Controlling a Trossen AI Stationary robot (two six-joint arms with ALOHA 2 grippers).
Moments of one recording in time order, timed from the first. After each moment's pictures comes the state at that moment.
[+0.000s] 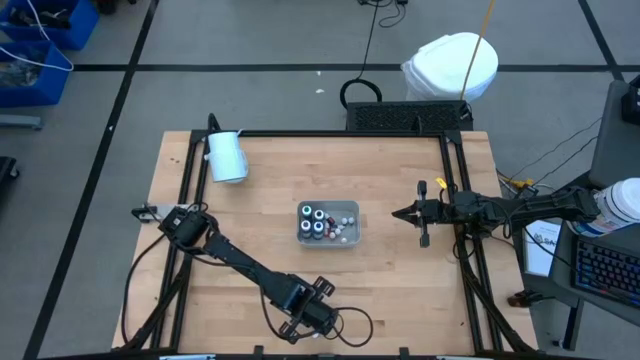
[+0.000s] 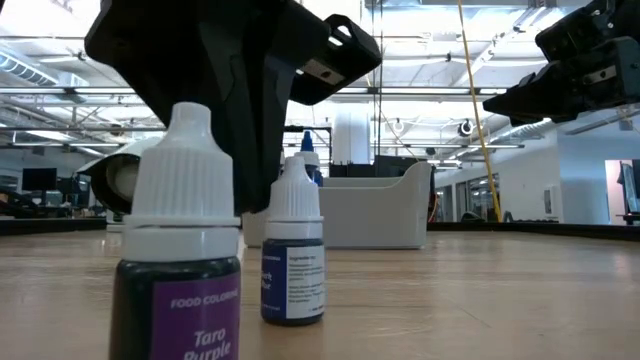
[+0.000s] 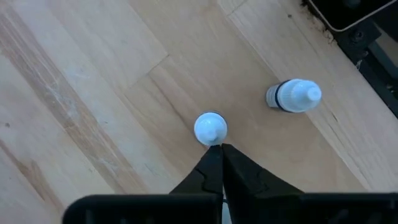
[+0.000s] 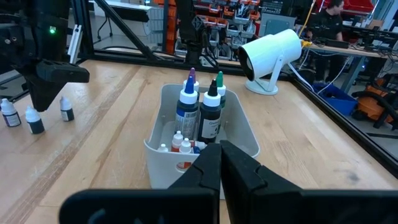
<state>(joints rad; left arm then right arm) -0.53 2.21 1.76 -0.77 0.02 0.15 0.05 0.38 0.08 0.16 0.08 -0.09</state>
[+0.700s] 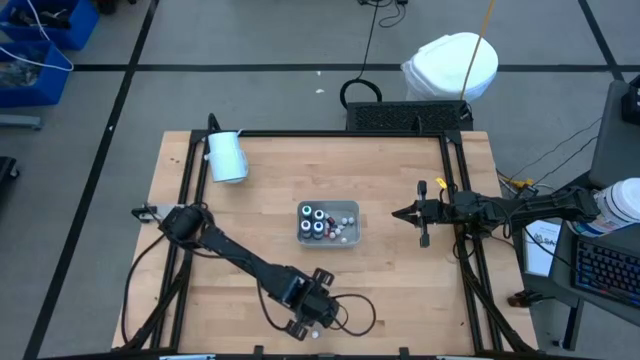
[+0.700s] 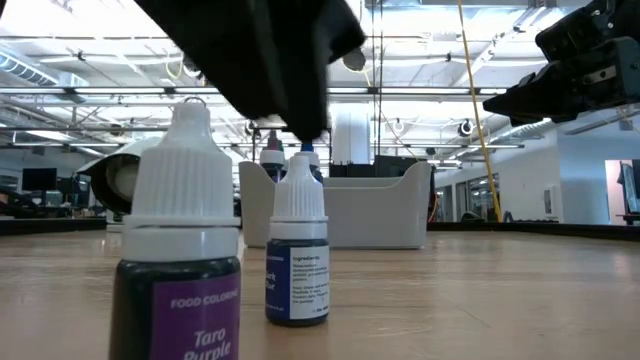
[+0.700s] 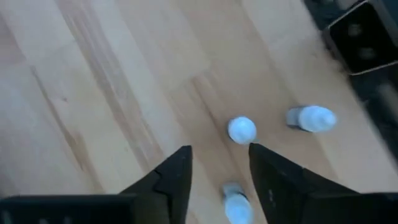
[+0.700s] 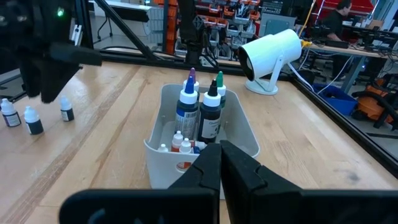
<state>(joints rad) -0.50 2.15 1.76 -0.77 -0.02 0.00 0.05 0.38 0.08 0.16 0.08 -0.09</state>
